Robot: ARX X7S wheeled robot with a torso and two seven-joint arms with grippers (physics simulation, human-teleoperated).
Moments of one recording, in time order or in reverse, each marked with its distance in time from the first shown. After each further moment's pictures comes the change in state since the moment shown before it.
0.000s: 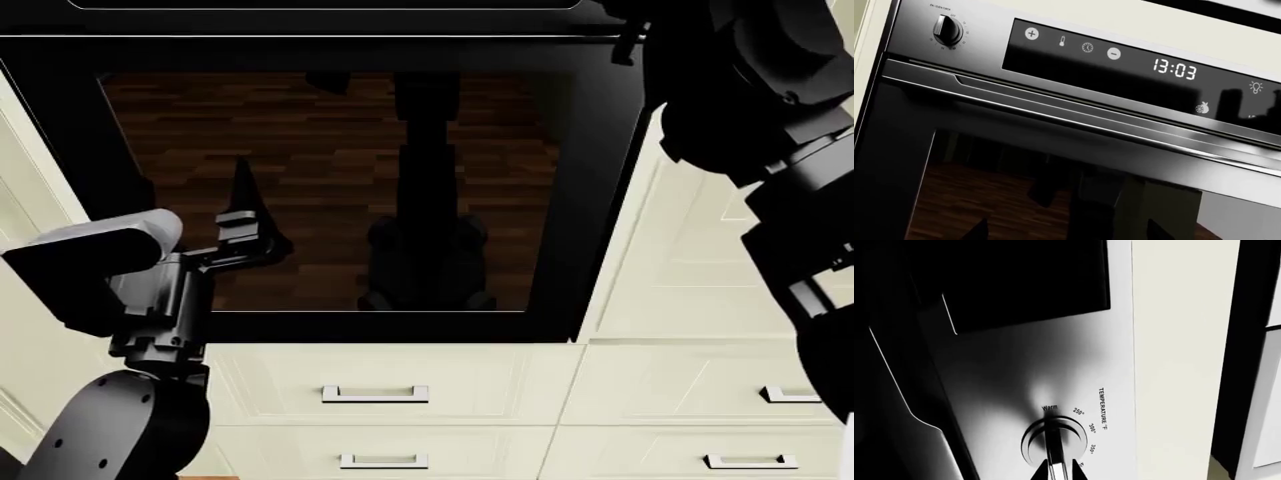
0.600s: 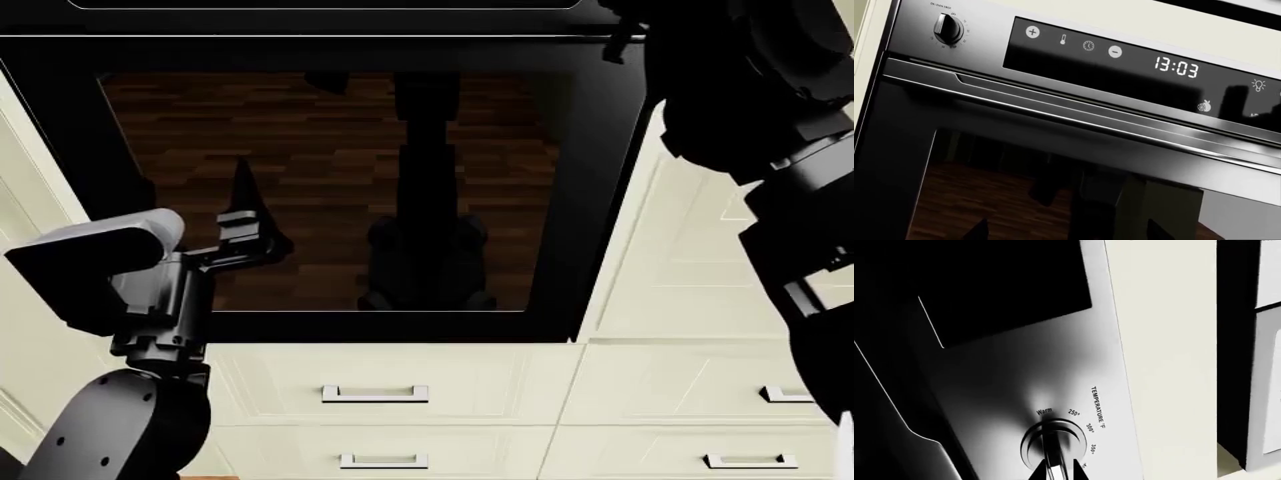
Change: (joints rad) left arm -0.004 -0.005 0.008 -0.010 0.000 0.006 -0.007; right arm -0.012 -0.007 0.068 0.015 0.050 -0.015 0.025
